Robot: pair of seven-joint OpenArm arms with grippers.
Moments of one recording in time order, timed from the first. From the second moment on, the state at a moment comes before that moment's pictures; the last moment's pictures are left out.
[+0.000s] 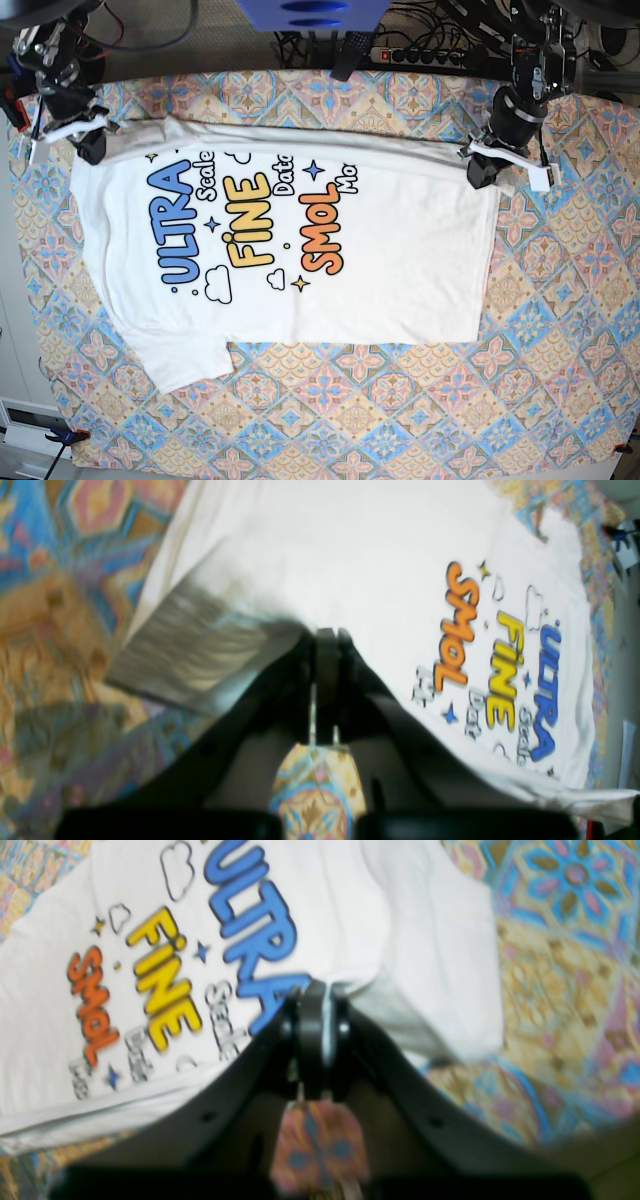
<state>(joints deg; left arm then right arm) 28.8 -18.0 -9.1 101.1 -52.0 1.3 27.2 -29.3 6.9 38.7 106.2 42.3 17.5 -43.9</state>
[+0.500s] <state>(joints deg) 11.6 -18.0 -8.5 82.0 -52.0 1.4 27.4 -7.3 6.9 33.5 88.2 43.0 18.0 -48.8</state>
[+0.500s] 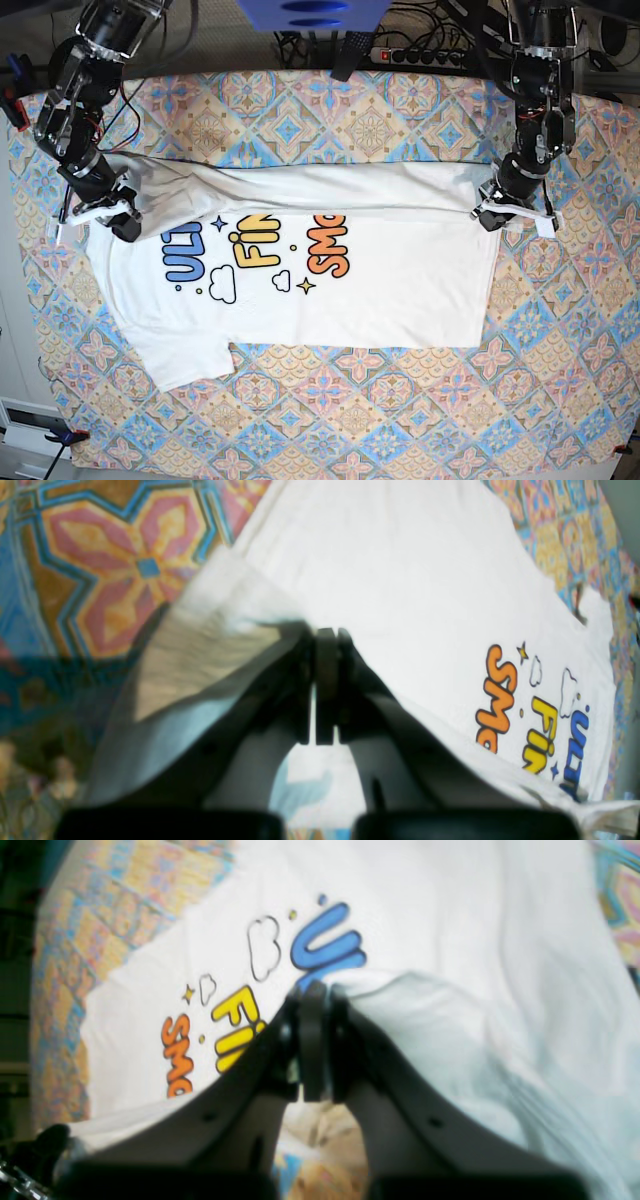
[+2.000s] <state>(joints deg) 16.5 -13.5 -16.3 78.3 -52.8 0.5 33.2 -22.2 9.8 33.6 90.5 42.9 17.7 -48.4</state>
